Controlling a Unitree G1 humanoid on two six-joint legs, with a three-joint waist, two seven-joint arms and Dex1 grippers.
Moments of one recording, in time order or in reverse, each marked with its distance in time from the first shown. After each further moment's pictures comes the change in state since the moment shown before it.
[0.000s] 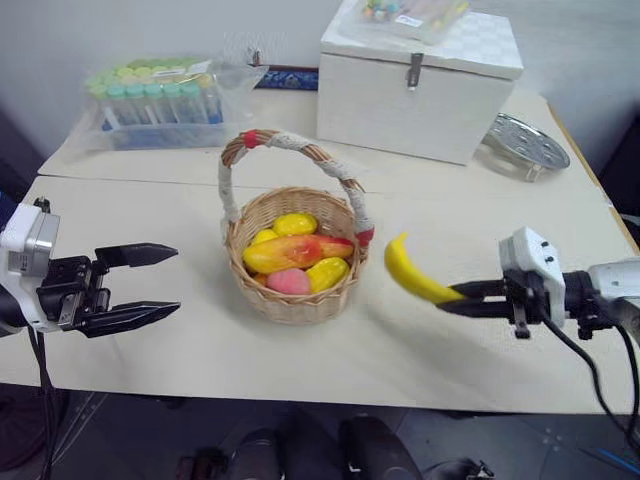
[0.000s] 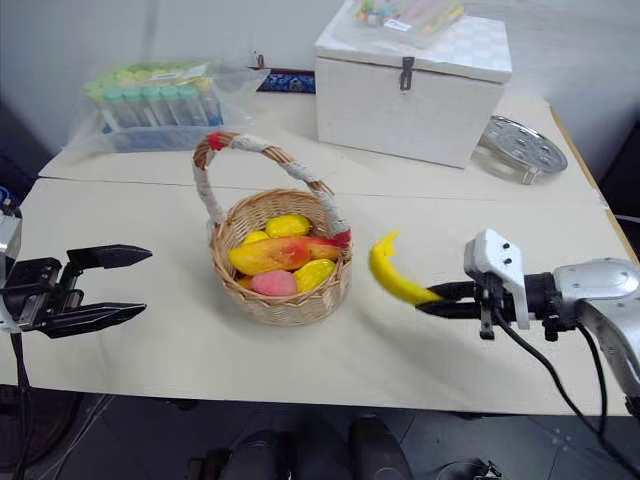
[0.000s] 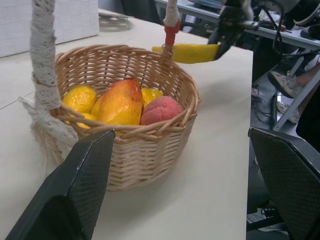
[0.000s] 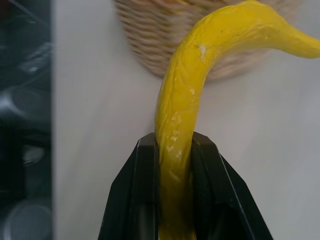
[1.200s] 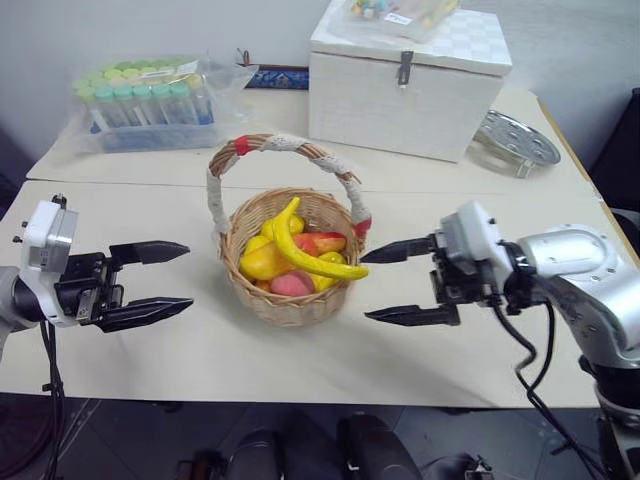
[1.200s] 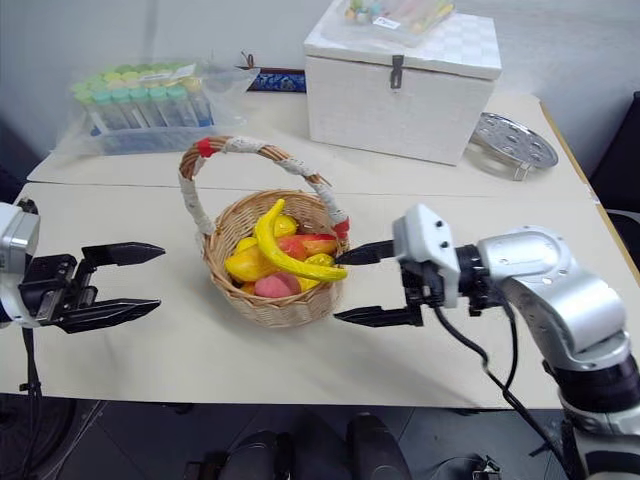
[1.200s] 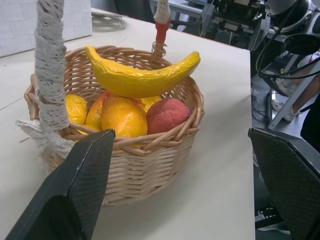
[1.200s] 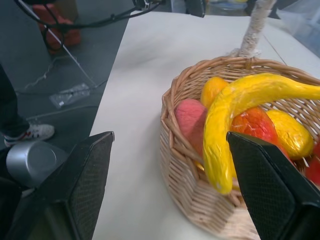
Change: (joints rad) left arm -0.033 -0.004 -0.056 -0.023 -0.009 0.005 0.052; right arm -0.244 0.239 0.104 -0.088 0.026 0.023 -0.100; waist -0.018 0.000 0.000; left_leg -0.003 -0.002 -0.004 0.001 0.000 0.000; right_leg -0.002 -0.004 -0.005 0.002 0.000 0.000
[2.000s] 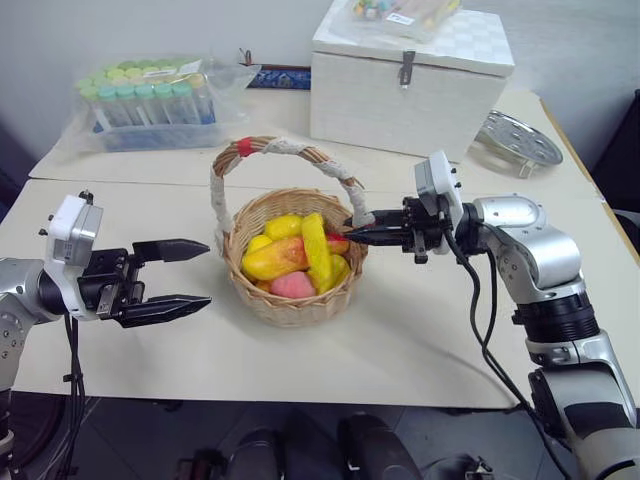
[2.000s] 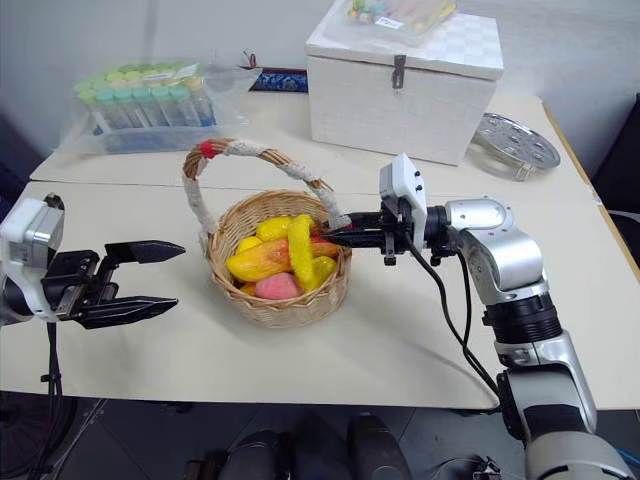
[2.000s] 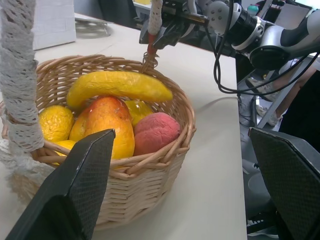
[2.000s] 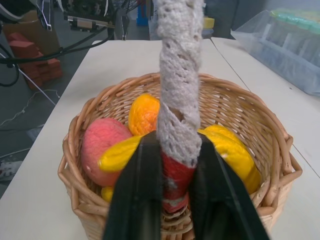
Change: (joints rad) left arm -0.066 -0.027 -0.069 -0.022 -0.029 0.040 0.026; right arm -0.304 0.273 0.150 0.571 -0.209 -0.239 0.079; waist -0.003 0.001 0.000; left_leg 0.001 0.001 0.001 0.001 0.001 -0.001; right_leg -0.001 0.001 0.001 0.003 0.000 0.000
